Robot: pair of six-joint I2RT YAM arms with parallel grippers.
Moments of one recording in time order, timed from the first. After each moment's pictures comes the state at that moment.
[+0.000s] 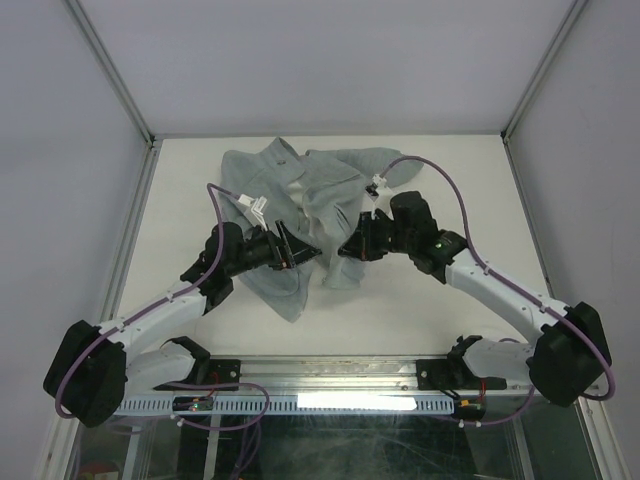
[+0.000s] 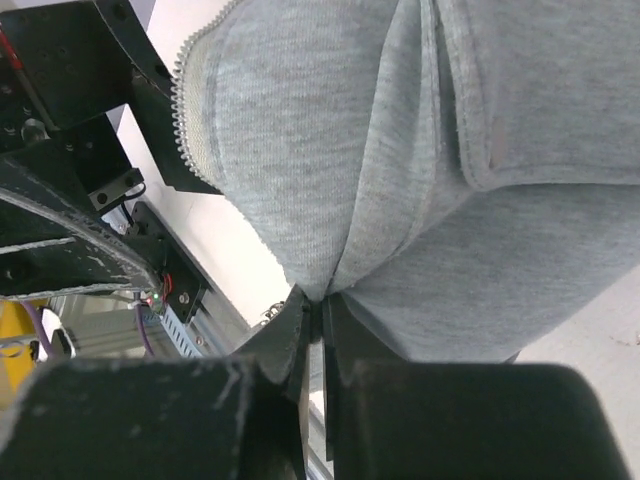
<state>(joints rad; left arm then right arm) -0.56 1.06 0.50 0.37 0.45 -0.87 0.64 1.20 0.87 -0.24 -0.39 0.53</state>
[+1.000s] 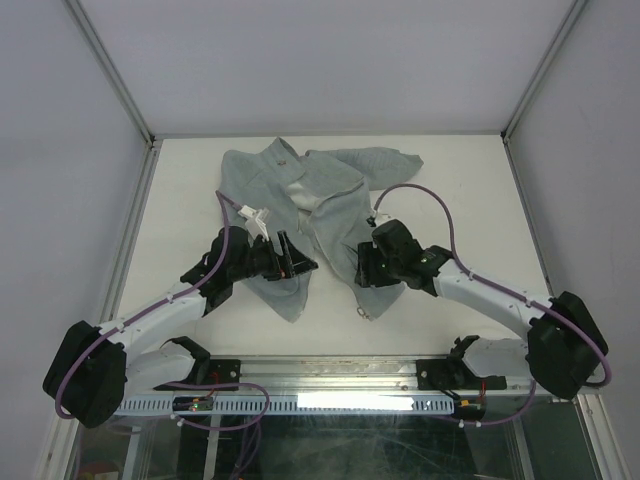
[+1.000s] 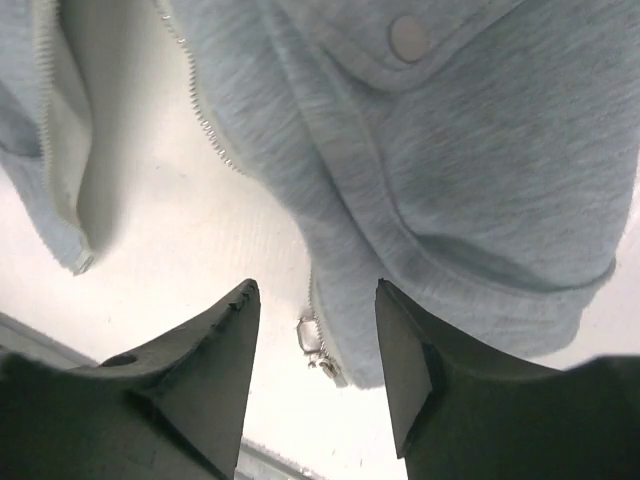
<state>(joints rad) -0.56 1.08 0.48 0.22 0.42 -0.82 0.72 1.26 0.73 -0.39 0.00 0.53</state>
